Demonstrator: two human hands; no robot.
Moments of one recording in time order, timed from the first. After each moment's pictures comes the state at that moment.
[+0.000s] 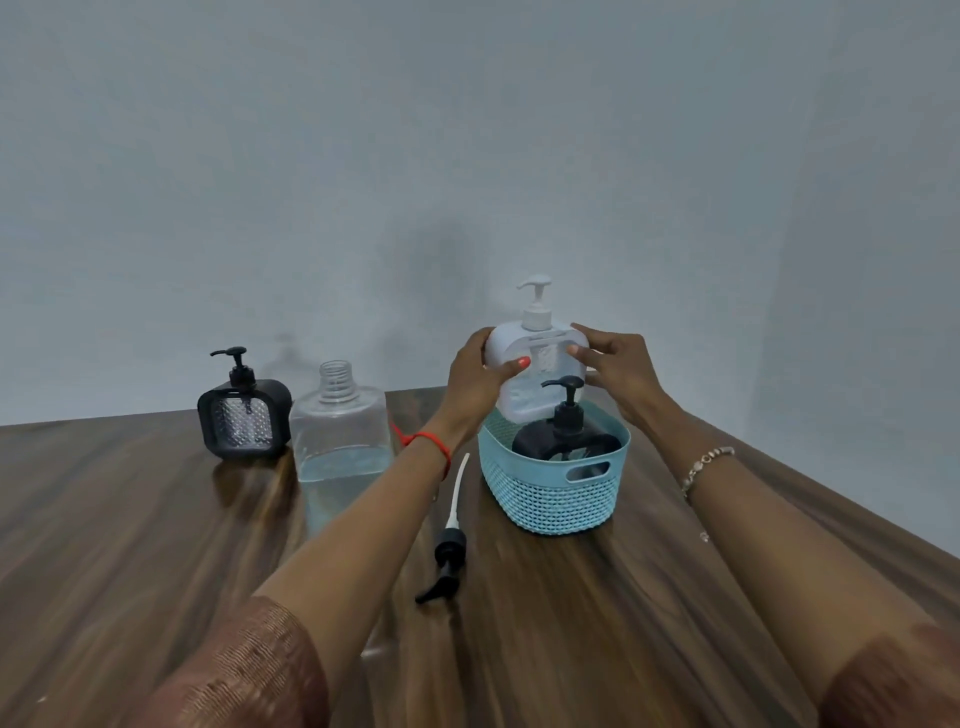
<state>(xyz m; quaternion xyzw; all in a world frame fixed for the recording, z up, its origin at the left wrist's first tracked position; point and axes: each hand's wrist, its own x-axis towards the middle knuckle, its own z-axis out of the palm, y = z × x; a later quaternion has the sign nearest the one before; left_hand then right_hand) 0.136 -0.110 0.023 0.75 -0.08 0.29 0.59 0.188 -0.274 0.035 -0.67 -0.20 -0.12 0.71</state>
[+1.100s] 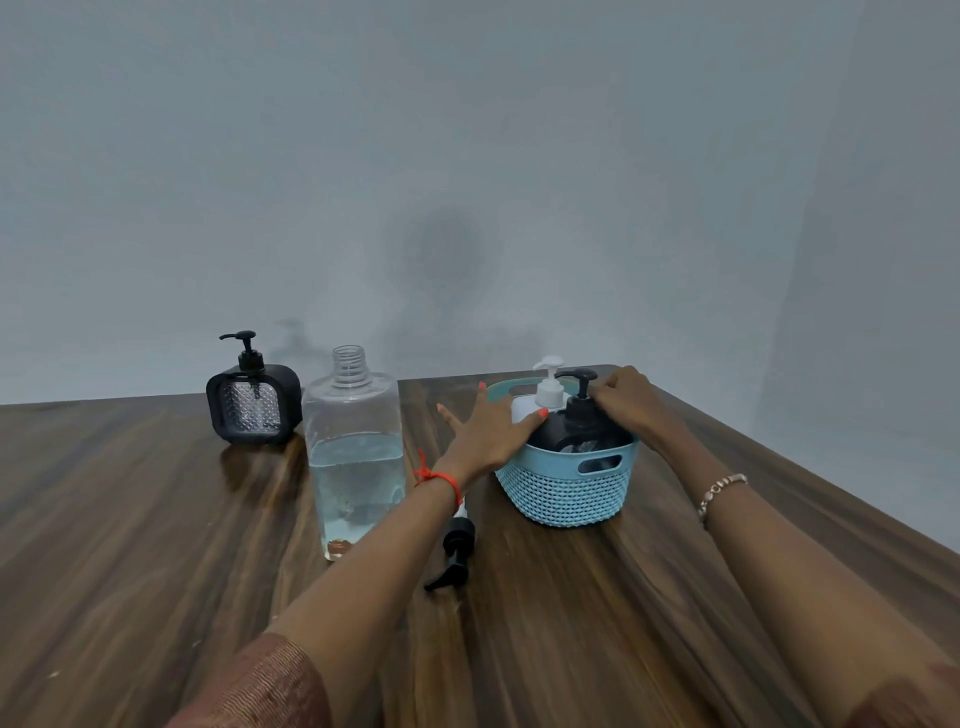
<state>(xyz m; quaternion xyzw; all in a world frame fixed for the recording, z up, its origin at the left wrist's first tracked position) 0.134 -0.107 -0.034 0.94 -0.03 0.17 0.28 0.188 -0.279 0.006 -0.90 -0.14 -0.11 0.40</state>
